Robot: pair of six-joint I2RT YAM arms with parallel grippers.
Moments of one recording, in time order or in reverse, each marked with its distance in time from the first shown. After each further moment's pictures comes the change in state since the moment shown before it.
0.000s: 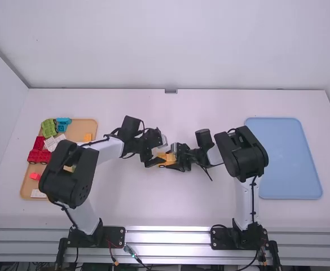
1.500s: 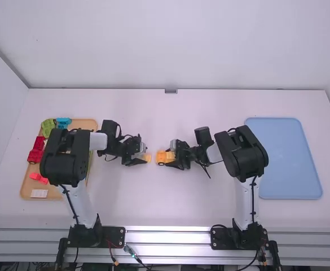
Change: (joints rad) left arm 0.271 0.193 0.042 -0.187 0.235 0.581; right arm 0.000 0.000 0.039 -0.054 0.018 0.058
